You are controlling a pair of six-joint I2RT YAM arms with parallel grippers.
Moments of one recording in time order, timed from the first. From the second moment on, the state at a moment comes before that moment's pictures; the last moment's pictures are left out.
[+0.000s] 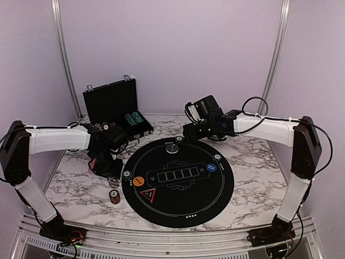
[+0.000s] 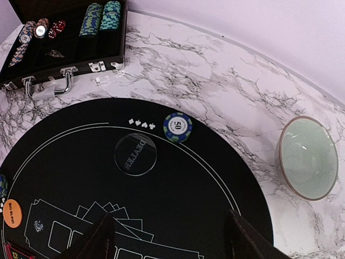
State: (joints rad) left arm -0.66 1.64 1.09 -0.90 -0.11 -0.56; right arm 0.70 1.82 1.44 -0.36 0.19 0.16
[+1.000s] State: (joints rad) left arm -0.66 1.64 1.07 -0.91 -0.11 -0.56; right arm 0.70 1.82 1.44 -0.37 0.19 0.16
